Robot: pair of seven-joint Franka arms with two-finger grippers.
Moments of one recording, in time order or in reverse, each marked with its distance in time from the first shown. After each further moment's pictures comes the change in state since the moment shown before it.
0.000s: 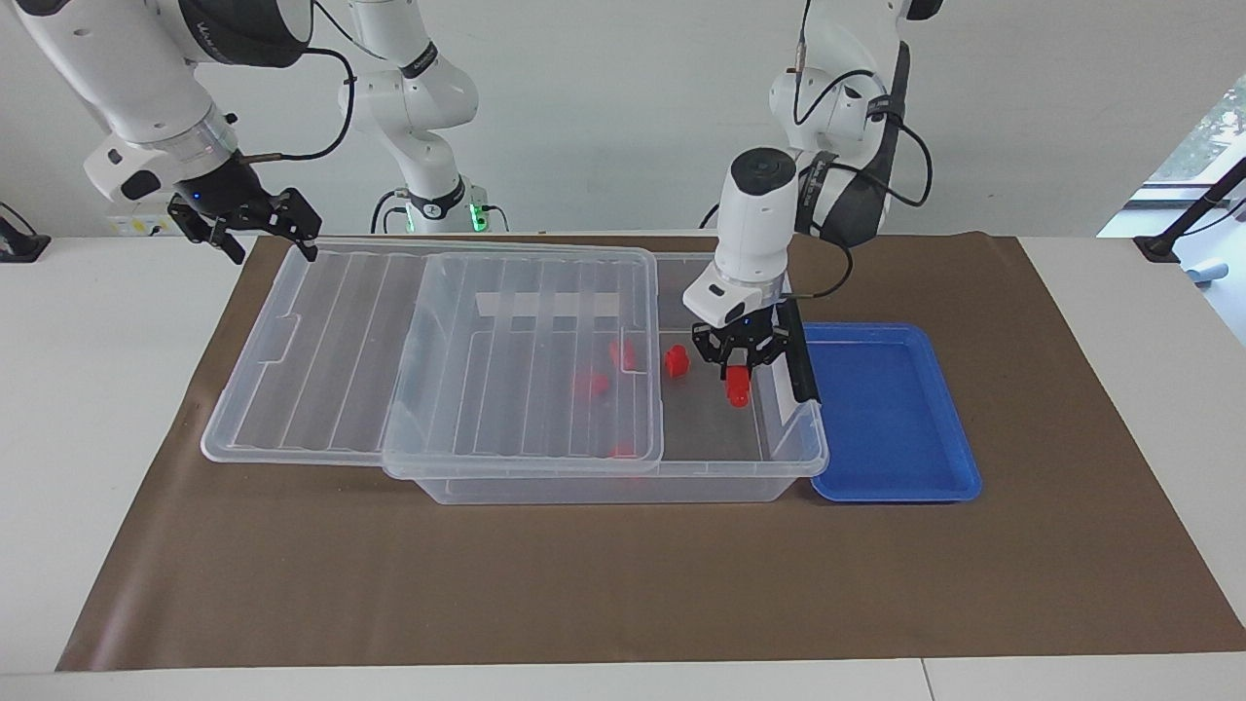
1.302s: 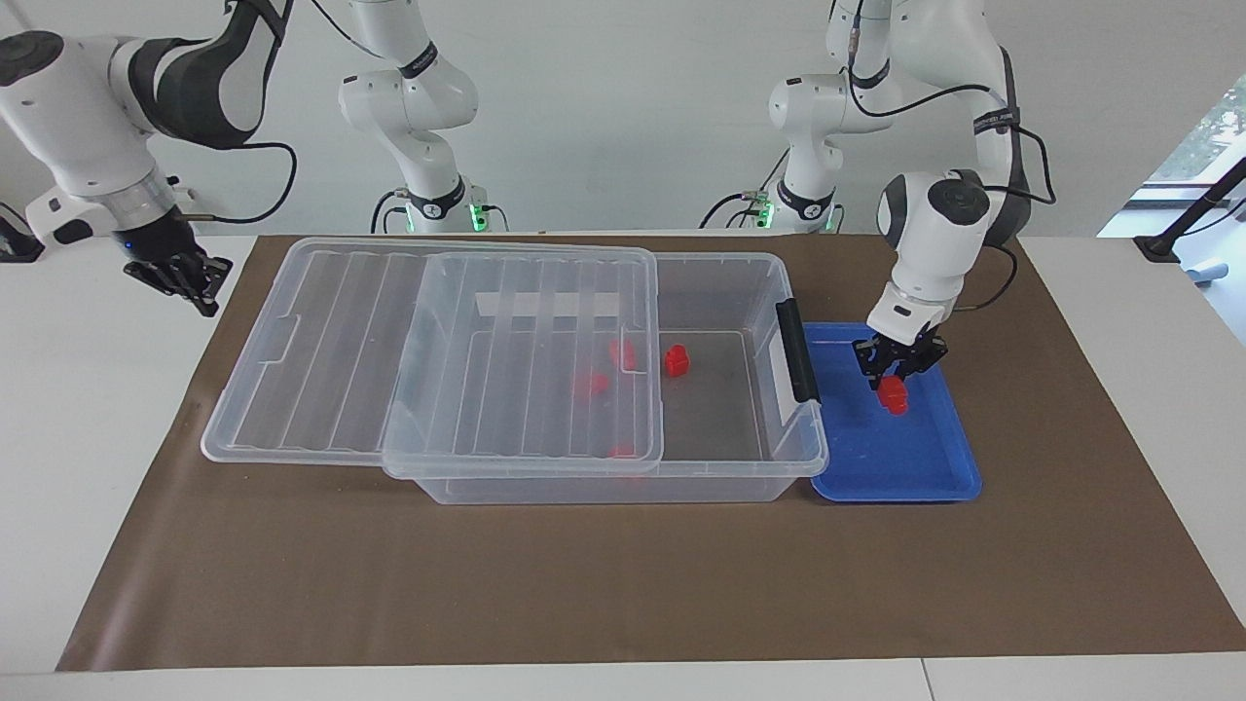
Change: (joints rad) left arm 0.410 0.035 0.016 -0.367 -0.026 0.459 0.317; right arm -0.045 0.017 -0.158 -0.250 -0.051 0.390 -0.119
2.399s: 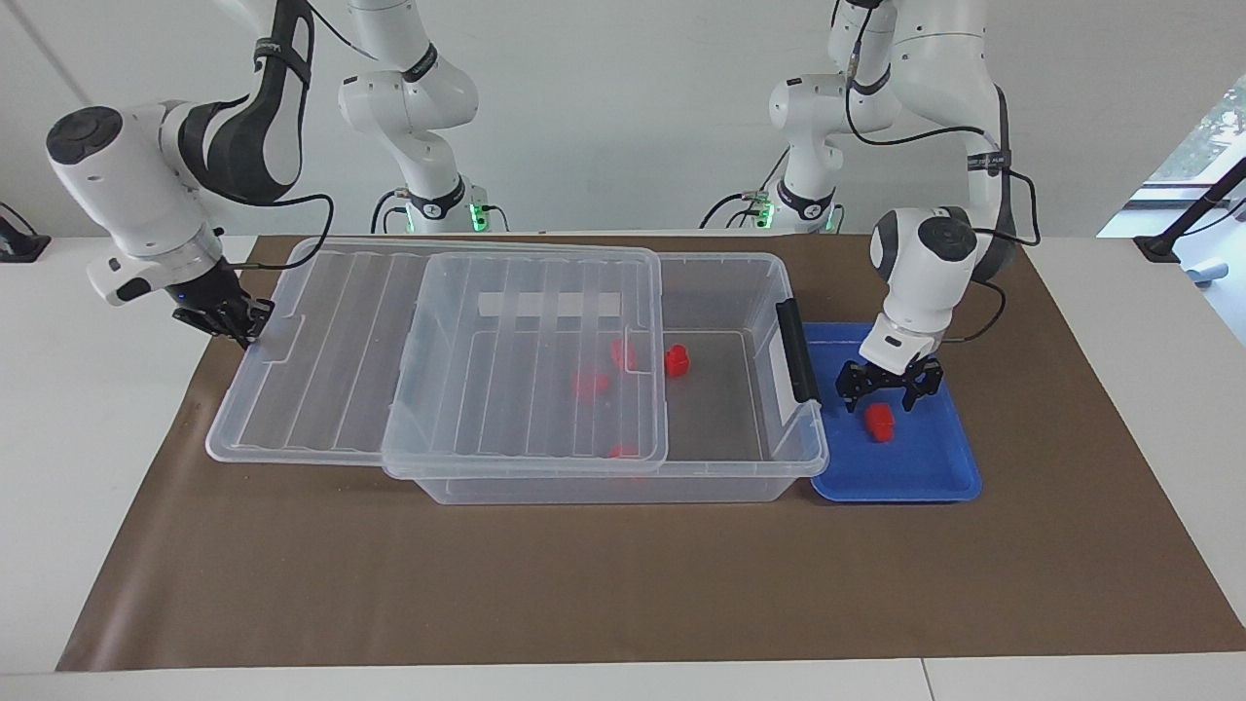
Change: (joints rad) left arm 0.009 0.061 -0.007 0.039 0.000 0.051 0.004; right arm 0.046 0.065 0.018 -0.034 0.065 0.055 0.001
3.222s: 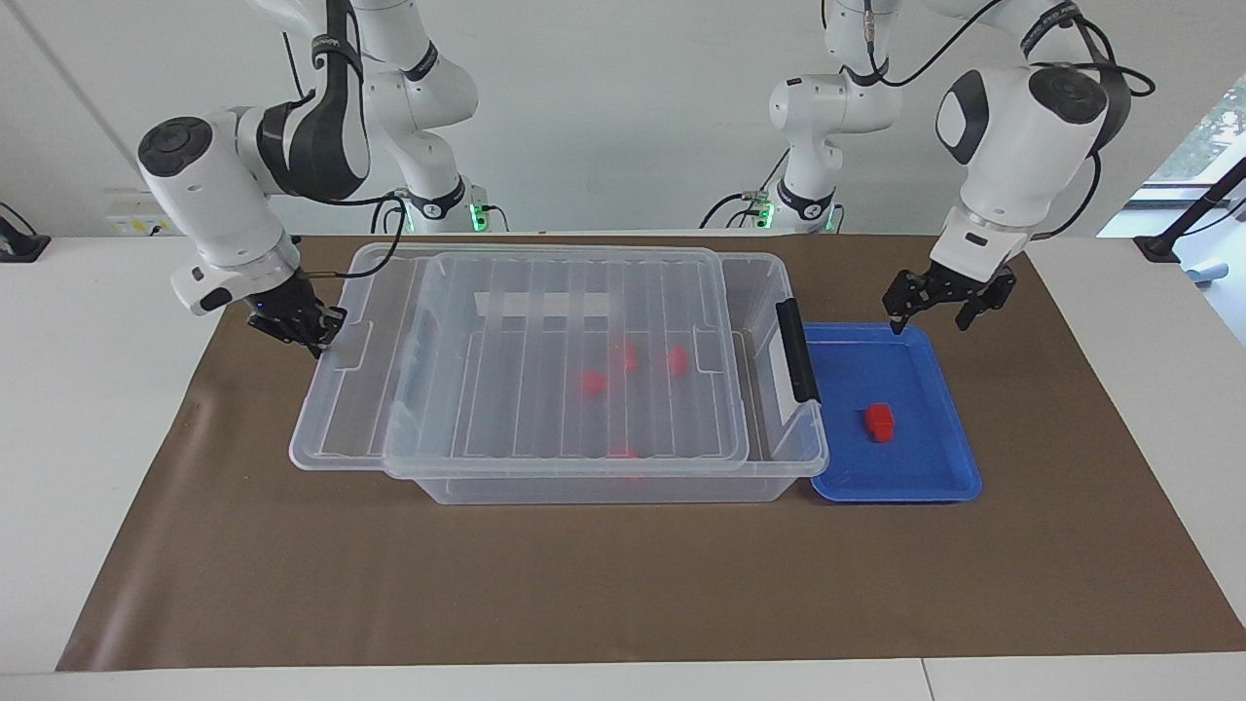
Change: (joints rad) left arm 0.021 -0.153 0.002 0.434 -0.107 -0.711 0.055; right arm 0.159 -0.001 0.043 -0.001 0.009 -0.011 0.261
